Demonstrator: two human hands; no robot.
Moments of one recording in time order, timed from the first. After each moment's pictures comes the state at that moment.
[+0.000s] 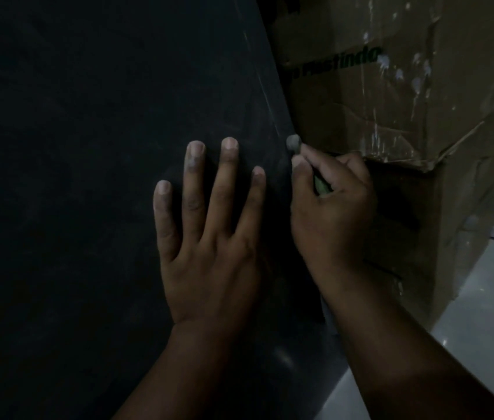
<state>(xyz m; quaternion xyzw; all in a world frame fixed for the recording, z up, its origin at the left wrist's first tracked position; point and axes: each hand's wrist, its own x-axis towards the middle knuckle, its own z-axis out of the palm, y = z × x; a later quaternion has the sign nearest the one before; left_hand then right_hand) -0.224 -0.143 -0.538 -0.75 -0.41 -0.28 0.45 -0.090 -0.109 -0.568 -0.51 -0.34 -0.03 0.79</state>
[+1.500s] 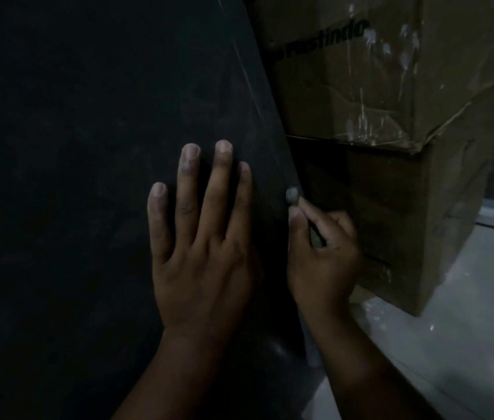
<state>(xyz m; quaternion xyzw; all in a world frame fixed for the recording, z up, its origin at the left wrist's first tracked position) -0.223 -0.138 -0.564 -0.74 -0.40 -0.28 0.46 -0.115 -0.130 -0.643 -0.51 -0.28 0.08 0.81</state>
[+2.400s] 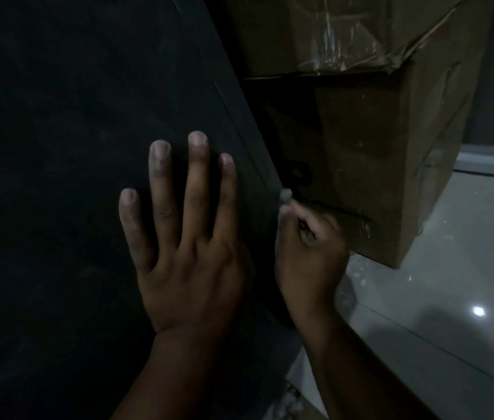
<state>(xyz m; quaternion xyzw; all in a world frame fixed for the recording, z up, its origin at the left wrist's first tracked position) -0.210 -0.137 -0.636 -0.76 -0.41 -0.25 0.44 -0.115 -0.135 -0.716 -0.55 -0.17 0.18 0.80</state>
